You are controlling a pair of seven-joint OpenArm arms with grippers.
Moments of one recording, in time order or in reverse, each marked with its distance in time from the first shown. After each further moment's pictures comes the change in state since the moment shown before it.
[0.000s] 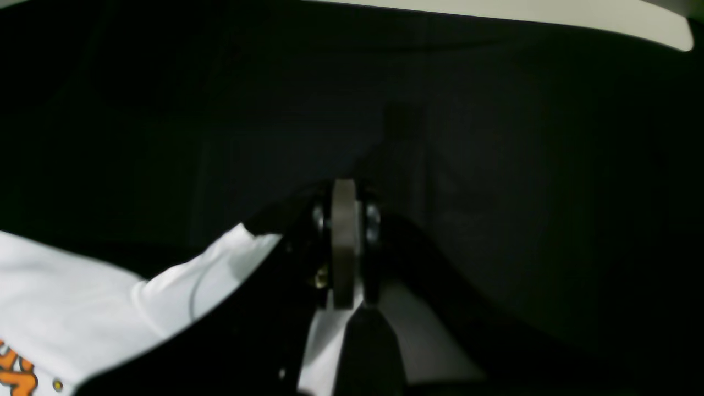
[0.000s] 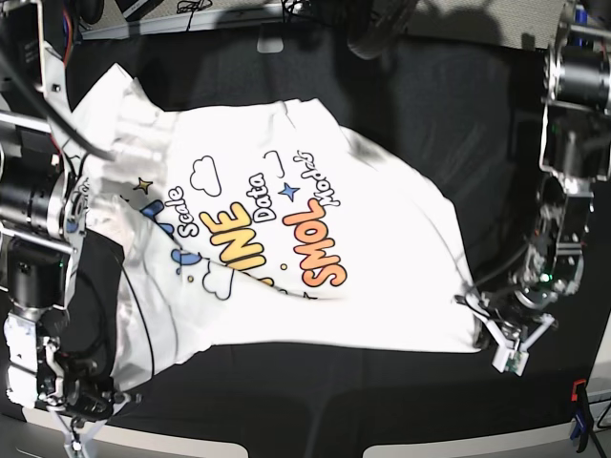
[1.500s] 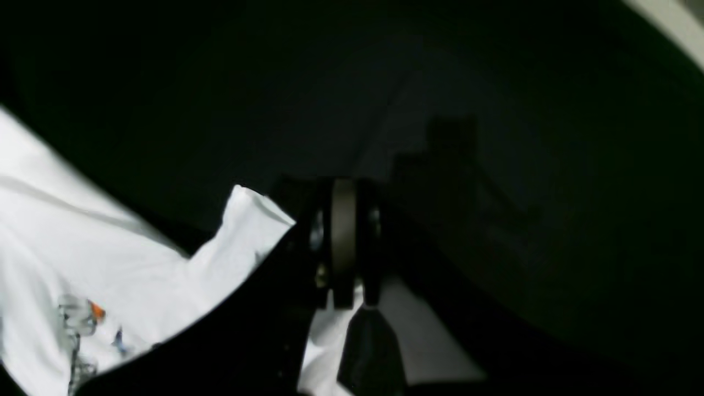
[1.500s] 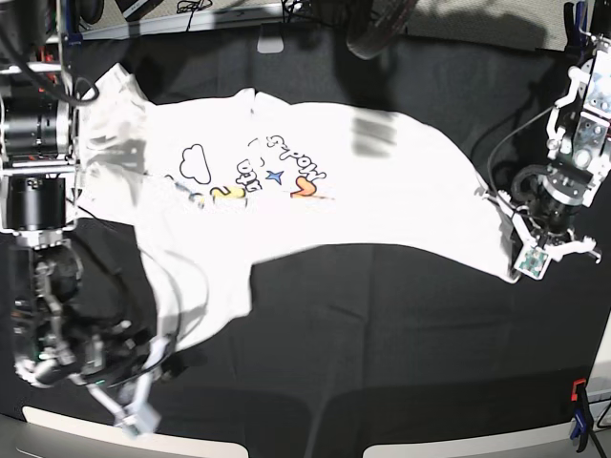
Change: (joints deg) left arm 31.9 -14.6 0.0 41.8 10.7 14.2 1.6; right arm -16.9 4.9 -11.0 35.8 30.2 8.7 -24.7
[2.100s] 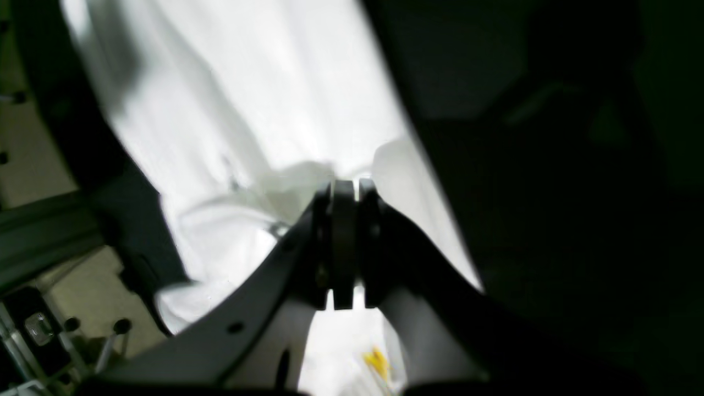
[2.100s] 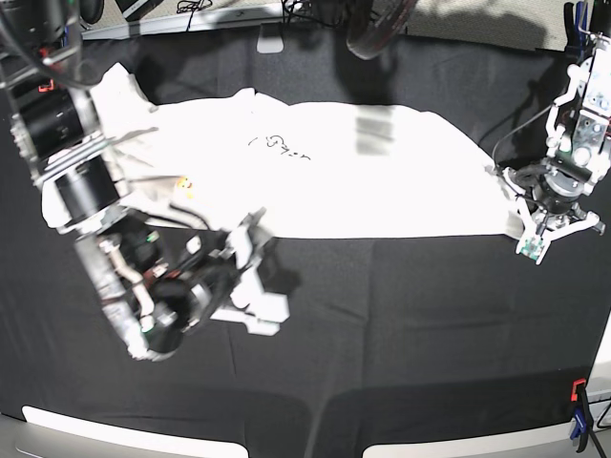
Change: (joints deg) left arm 1.3 0.1 0.0 0.0 -0.4 0.0 20.9; right arm -0.4 -1.8 -29.3 0.0 21.0 5.8 -19.8
